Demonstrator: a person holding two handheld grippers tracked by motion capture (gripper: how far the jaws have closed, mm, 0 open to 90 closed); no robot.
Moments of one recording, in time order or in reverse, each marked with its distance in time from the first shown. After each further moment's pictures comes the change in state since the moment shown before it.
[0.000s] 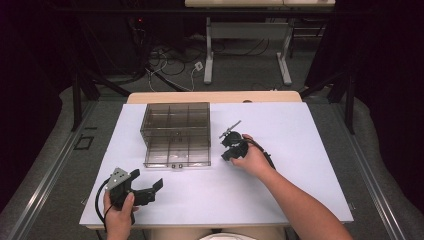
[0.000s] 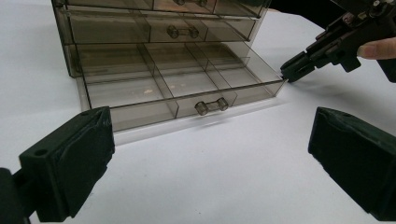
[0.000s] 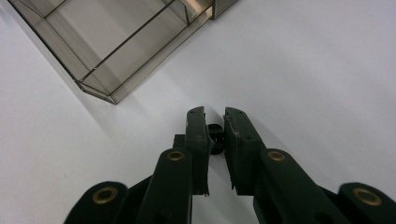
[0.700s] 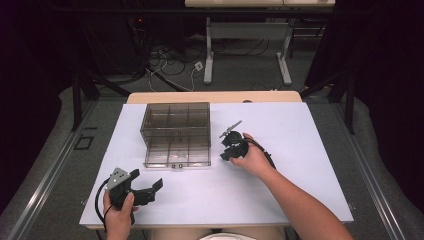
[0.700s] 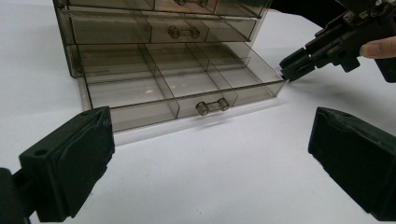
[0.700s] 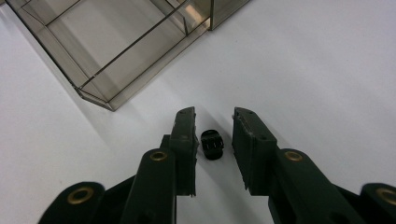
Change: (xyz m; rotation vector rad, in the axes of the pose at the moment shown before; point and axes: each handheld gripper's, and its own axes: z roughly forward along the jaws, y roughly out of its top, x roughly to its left) left arm 0.000 0.000 0.000 0.000 0.002 0.000; right arm -0.001 0.000 0.000 -0.046 -0.006 -0.011
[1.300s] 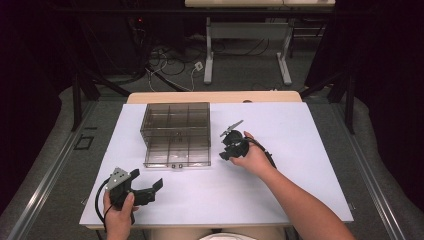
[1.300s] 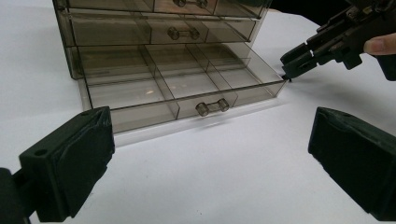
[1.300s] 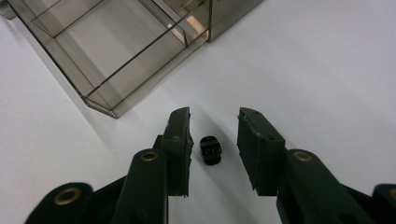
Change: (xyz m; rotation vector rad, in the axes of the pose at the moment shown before) left arm -0.001 0.001 -0.001 -0.002 0.003 0.003; right arm 0.000 -0.001 0.000 -0.094 0.005 0.010
